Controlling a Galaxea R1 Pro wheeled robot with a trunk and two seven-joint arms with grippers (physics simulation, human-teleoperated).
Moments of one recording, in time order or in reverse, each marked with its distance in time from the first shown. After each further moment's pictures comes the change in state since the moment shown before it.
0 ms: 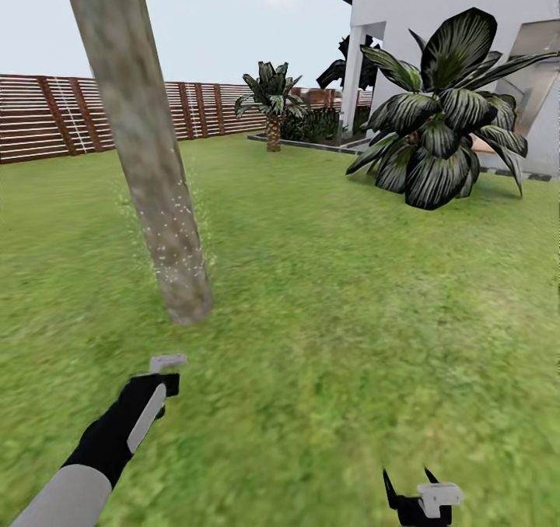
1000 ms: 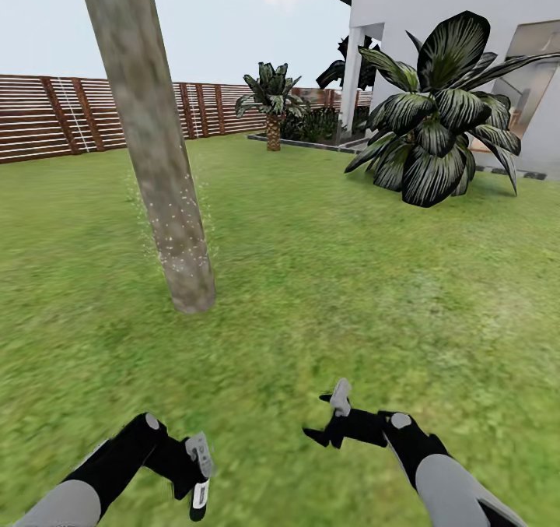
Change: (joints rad) left arm 0.002 0.051 -0.155 0.321 -0.857 -0.377 -1.429; right arm -0.344 0.110 0.234 -0.184 0.191 0.495 0.794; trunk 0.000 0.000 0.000
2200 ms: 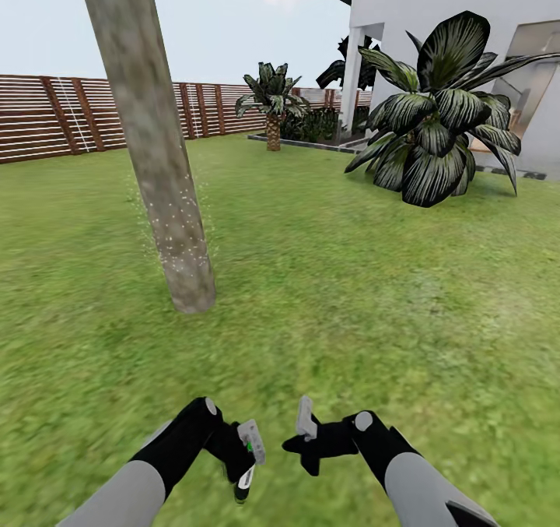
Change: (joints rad) left arm -0.058 -0.229 0.001 0.001 -0.185 0.093 0.061; right arm -0.002 0.112 0.142 -0.003 0.217 0.002 0.060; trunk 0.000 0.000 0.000
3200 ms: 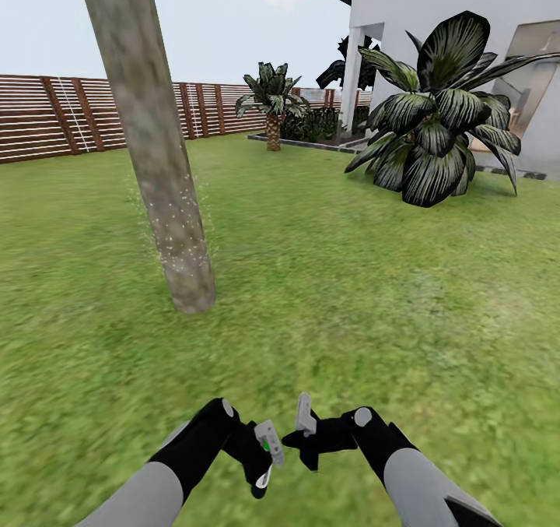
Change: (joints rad) left arm 0.003 -0.074 0.001 0.005 -0.026 0.000 0.033; right arm -0.013 0.002 -0.001 -0.002 -0.002 0.000 0.000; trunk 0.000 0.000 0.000
